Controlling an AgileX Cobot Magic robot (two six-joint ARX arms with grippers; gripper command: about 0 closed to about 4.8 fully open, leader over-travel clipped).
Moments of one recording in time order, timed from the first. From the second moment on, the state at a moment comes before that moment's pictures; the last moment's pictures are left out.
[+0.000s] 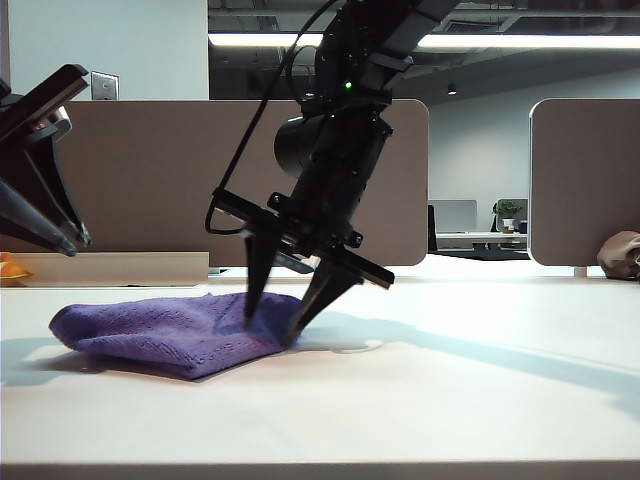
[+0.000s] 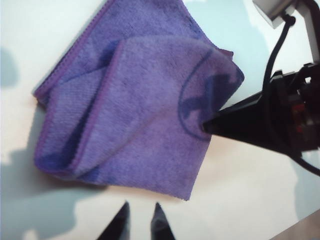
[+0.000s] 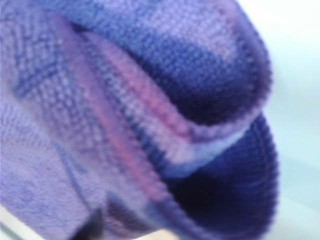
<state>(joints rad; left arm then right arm) -0.15 1.18 0.72 -0.46 0.50 -0.40 0.64 2.31 1.97 -1.11 -0.45 0.36</state>
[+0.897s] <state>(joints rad) -0.15 1.18 0.72 -0.51 0.50 -0.38 0.65 2.30 1.97 -1.29 -0.40 0.24</state>
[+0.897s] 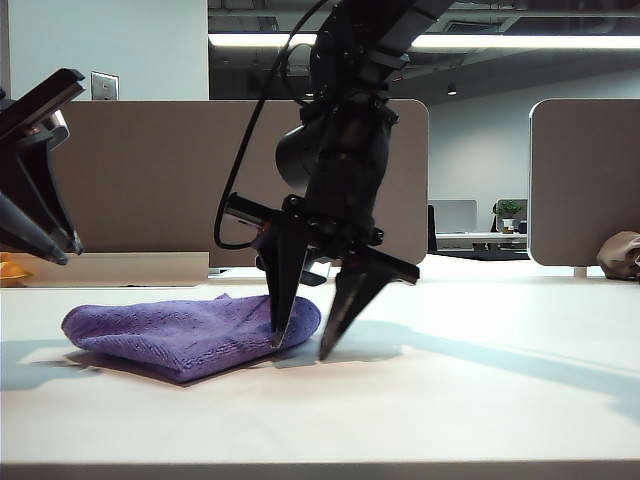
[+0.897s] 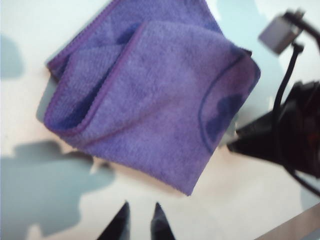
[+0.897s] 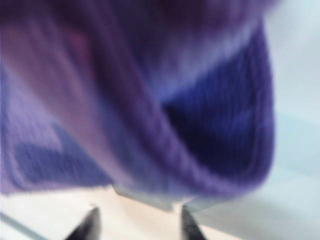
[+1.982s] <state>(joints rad) -0.15 1.18 0.72 -0.51 0.49 -0.36 0.66 2.34 1.97 -1.27 -0.48 0.24</state>
